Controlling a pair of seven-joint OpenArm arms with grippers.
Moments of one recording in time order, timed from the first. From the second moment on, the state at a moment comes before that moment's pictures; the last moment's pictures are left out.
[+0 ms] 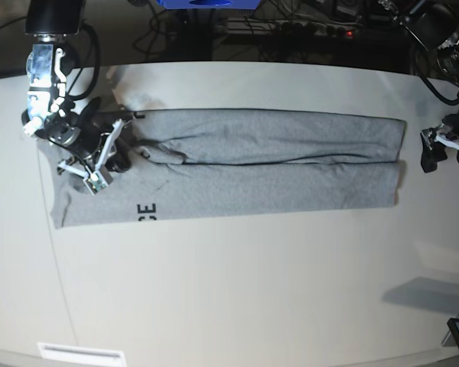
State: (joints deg) left arm 4.6 -25.2 -50.5 79.3 -28.7 -40.1 48.8; right arm -7.8 9.4 8.8 91.0 9.7 40.8 -39.2
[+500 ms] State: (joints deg) left arm -1.1 -24.2 -50.6 67.0 -28.9 -39.8 52.8; right arm -8.4 9.4 8.8 91.0 9.9 40.8 -38.5
